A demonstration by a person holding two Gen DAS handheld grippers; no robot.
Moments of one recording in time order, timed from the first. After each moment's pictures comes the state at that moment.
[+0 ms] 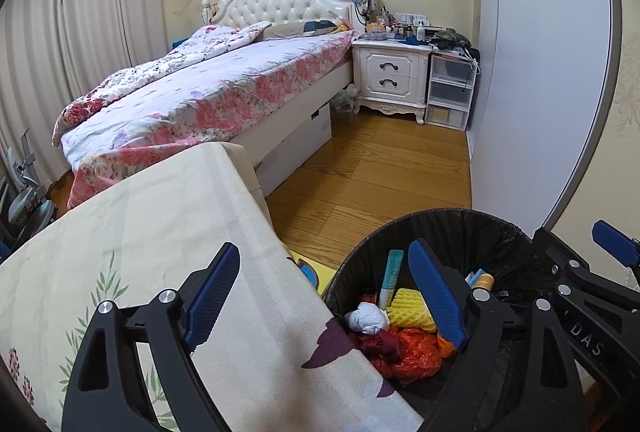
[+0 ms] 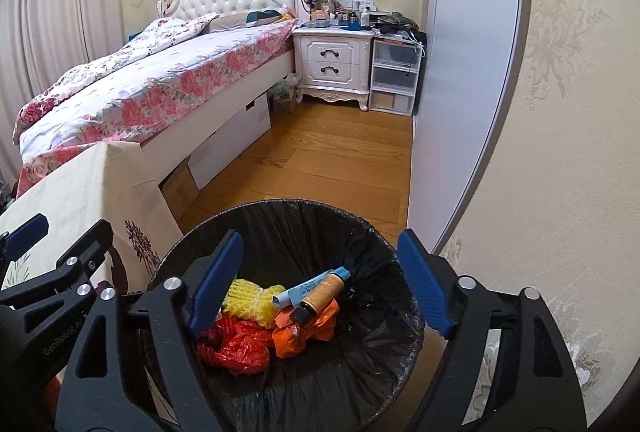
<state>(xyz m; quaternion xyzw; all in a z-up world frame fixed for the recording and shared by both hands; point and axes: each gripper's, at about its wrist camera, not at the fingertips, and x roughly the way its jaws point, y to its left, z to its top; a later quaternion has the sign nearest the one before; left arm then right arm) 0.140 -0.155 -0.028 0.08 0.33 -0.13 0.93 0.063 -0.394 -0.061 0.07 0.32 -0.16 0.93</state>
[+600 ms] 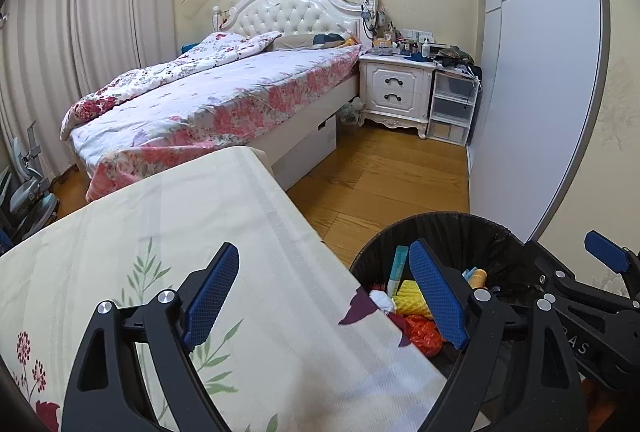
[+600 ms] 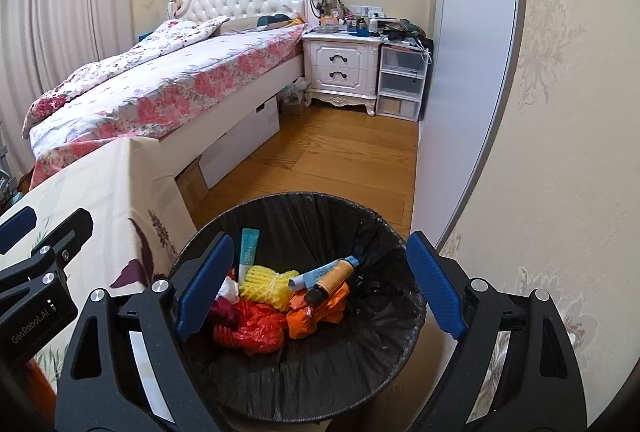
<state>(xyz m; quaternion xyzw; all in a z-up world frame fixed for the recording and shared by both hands) 0.104 -0.119 -0.004 0.06 0.31 -0.13 0.94 0.031 -0.368 -0.047 0.06 0.32 -0.14 0.94</state>
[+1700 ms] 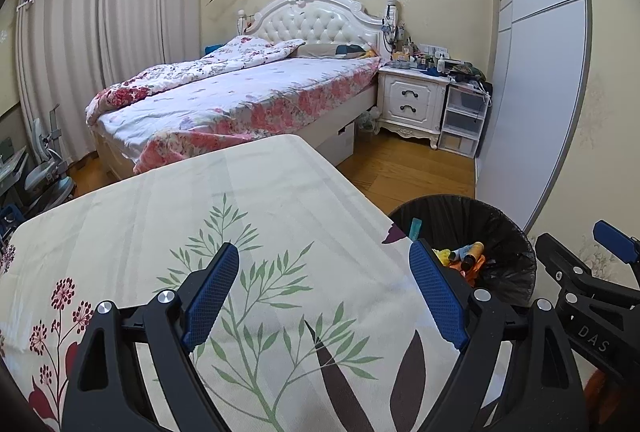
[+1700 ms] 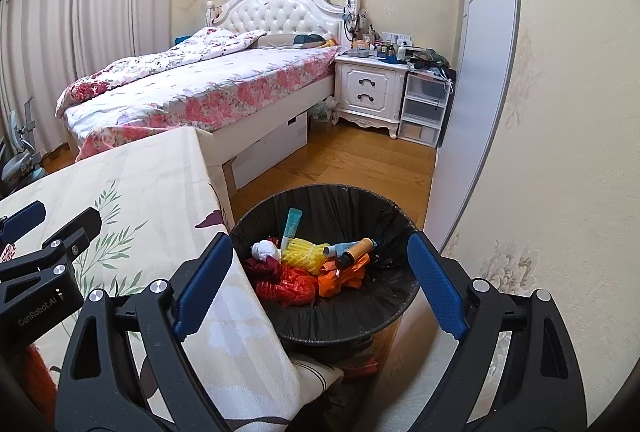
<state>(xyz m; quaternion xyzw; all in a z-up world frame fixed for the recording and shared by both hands) 0.026 -0.054 0.014 0.04 0.29 -0.10 0.95 -0.056 -0.314 -0.014 0.02 0.29 -0.10 0.95</state>
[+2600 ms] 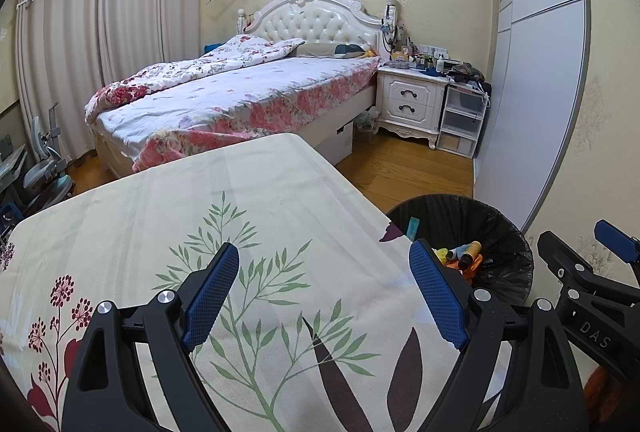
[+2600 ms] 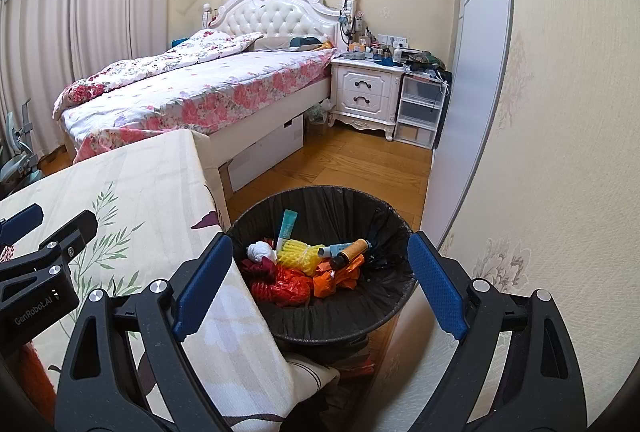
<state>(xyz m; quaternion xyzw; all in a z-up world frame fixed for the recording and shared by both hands) 0.025 -0.053 0.014 0.04 0.29 -0.10 0.95 -0.061 -0.321 -0.013 0.02 0.29 -0.10 0.95</state>
